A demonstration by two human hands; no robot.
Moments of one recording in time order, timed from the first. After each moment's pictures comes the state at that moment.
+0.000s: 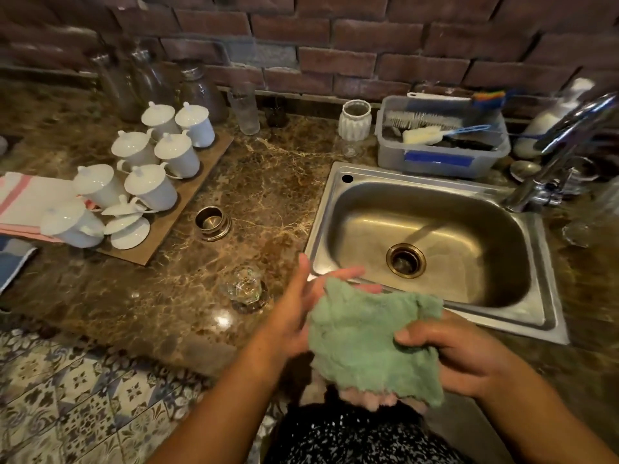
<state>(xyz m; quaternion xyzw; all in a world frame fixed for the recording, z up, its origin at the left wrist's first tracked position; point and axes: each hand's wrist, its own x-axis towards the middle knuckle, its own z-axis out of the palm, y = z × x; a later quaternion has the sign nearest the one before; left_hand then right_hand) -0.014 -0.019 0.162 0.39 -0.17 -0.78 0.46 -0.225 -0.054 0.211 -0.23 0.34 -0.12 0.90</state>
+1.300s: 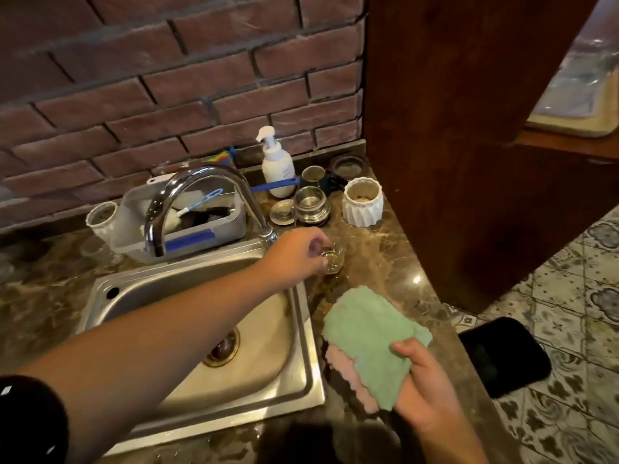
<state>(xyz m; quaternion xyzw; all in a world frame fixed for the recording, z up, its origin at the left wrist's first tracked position) -0.437 -0.349 0.176 0.56 -0.76 -0.31 0.09 -0.617 -0.168 0.109 0.08 0.27 -0.51 0.81</state>
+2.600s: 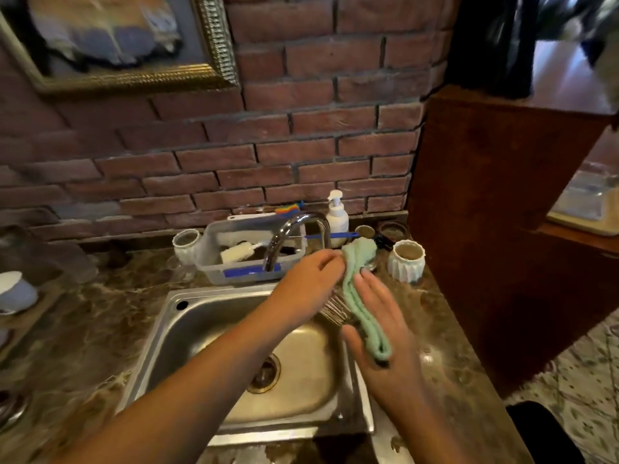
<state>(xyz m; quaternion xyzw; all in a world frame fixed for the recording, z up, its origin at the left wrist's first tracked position) -0.352 -0.261 0.293 0.56 -0.64 -0.43 0.30 -0.493 -0.178 0.235 -0.70 0.44 -0.53 0.21</state>
